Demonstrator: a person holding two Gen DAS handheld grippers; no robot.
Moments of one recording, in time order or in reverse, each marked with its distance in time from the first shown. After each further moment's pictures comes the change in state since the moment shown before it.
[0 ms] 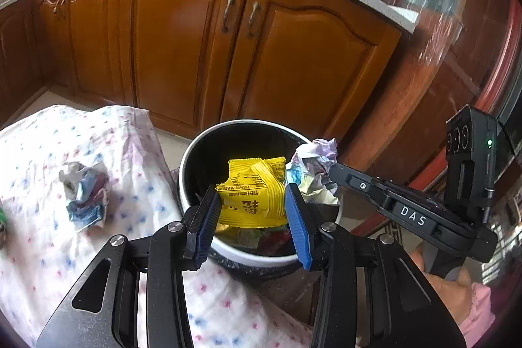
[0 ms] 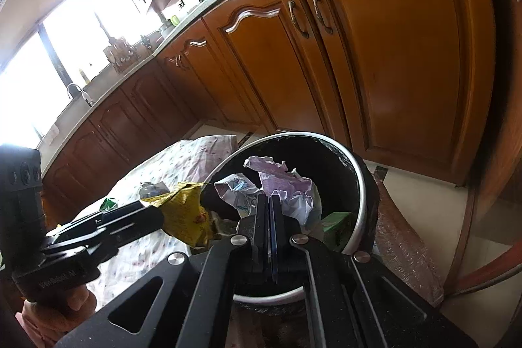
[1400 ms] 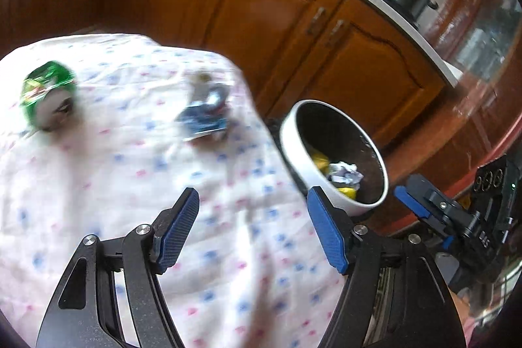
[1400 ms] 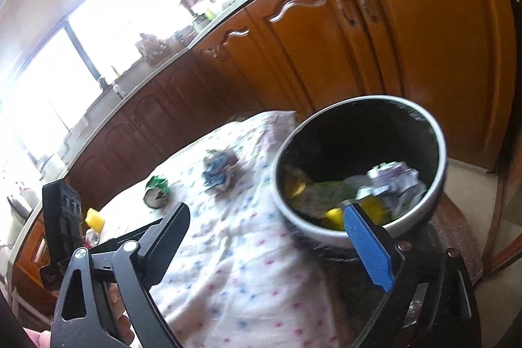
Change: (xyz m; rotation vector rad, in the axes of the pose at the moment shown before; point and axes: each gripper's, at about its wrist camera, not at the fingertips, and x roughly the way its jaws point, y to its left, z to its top) left arm -0.071 0.102 -0.083 -0.338 -0.025 0.088; right arm -0.018 0.075 -0.050 -0.014 0.010 0.139
